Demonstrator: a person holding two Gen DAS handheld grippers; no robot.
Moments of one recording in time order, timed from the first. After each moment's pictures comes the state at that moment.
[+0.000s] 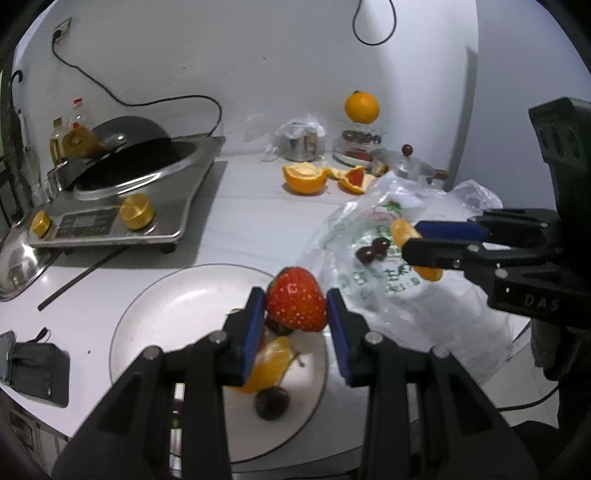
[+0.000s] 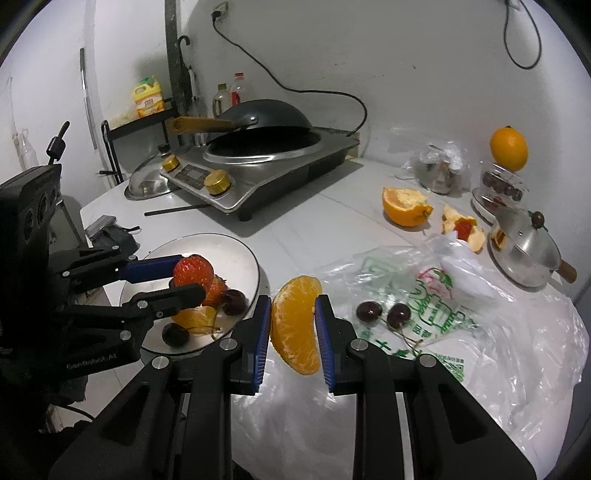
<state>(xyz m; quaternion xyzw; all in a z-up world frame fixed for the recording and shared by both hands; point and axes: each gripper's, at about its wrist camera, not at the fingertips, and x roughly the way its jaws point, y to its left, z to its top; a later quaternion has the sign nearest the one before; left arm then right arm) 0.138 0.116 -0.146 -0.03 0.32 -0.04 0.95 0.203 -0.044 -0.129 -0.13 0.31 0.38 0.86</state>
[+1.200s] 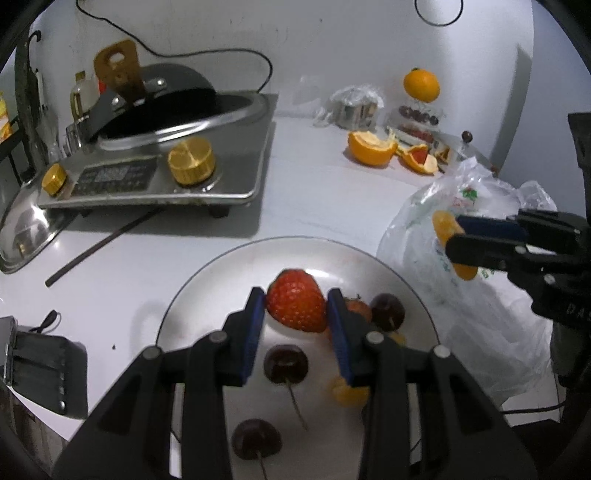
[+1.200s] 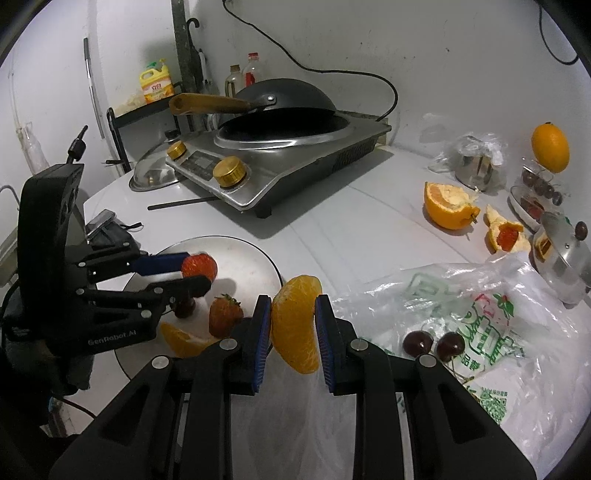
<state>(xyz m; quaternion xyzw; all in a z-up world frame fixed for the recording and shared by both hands) 0.178 0.182 -0.180 -0.05 0.39 0.01 0.92 0.235 0.010 -0.151 -0.14 0.33 0.40 0.84</state>
